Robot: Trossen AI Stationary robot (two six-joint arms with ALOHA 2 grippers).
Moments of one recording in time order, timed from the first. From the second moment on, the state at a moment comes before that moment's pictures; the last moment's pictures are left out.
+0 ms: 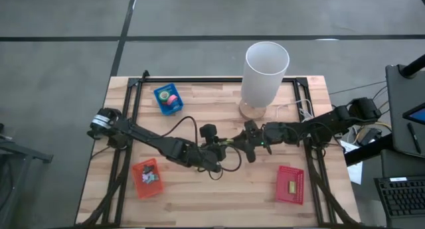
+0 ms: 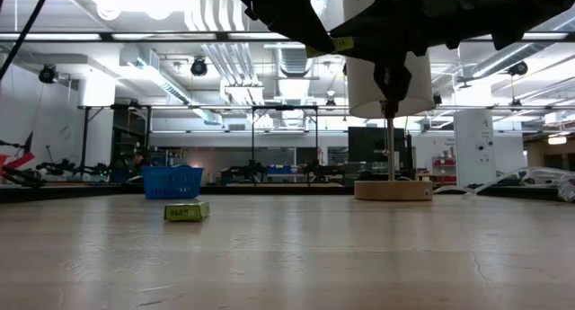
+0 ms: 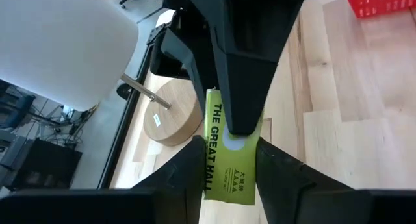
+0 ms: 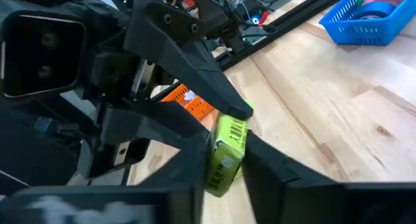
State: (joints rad) left arm -0.33 1.75 1.37 -0.27 -0.74 0.13; right arm 0.15 1.37 0.57 0.59 0.09 0.64
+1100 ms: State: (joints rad) left arm -0.48 1.74 1.25 -0.68 -0.53 -0.42; right arm 0.58 0.85 0.57 -0.51 -0.04 1.23
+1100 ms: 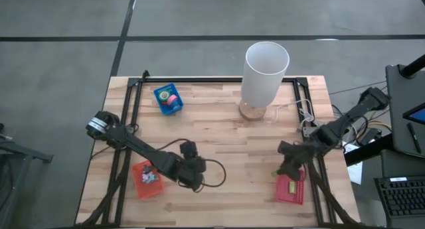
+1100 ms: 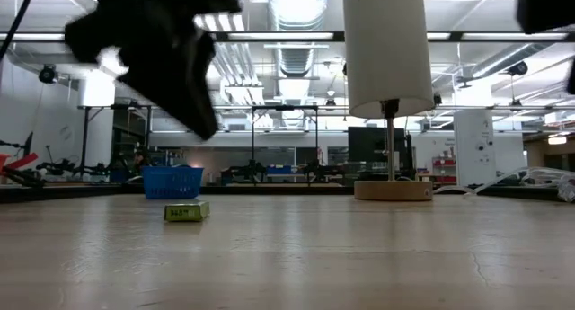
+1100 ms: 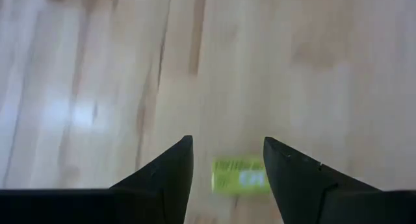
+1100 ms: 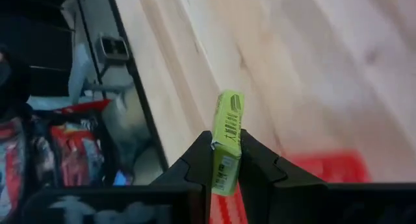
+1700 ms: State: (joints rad) left arm -0.43 1.74 1.16 -0.71 -0.33 -0.47; right arm 0.86 1.03 0.57 -0.62 -0.03 1.64
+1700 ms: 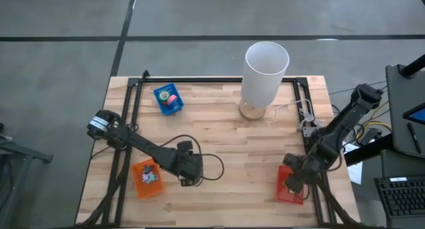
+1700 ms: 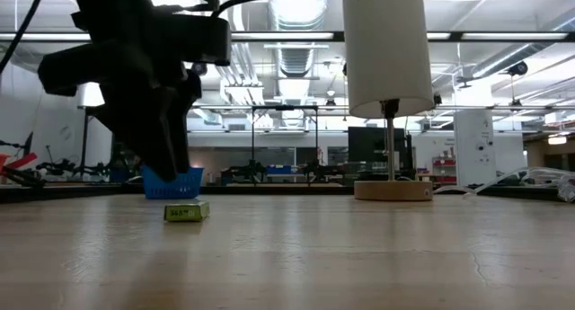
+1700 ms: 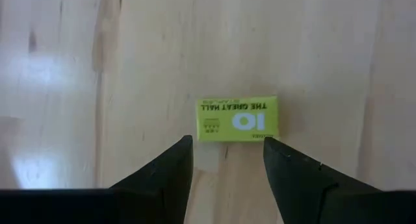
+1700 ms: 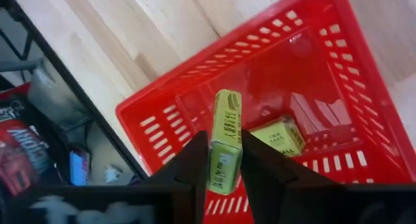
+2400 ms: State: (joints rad) left arm -0.38 1.78 1.10 -0.62 -0.27 -0.43; right arm 0.87 1.01 0.59 -0.60 -0.07 1.67
